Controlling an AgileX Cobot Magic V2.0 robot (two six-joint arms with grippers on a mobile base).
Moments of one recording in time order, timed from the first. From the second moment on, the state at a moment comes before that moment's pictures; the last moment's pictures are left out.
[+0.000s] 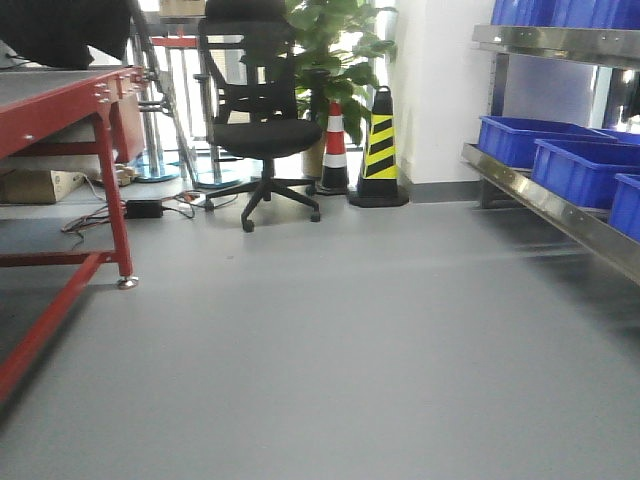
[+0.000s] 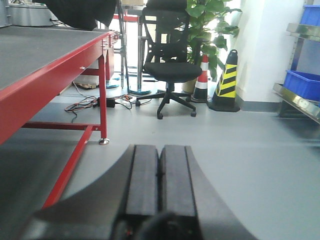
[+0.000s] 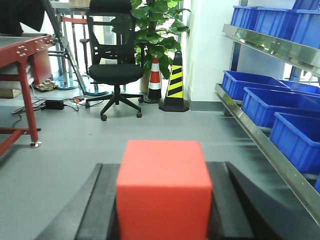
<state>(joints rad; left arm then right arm) -0.02 -0.01 0.03 -0.05 0.02 0.01 0.02 0.12 -0.31 0.06 0.26 -0.02</state>
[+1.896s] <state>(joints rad) -0.02 -0.01 0.03 -0.05 0.02 0.01 0.01 0.12 -0.31 0.06 0.26 -0.02</state>
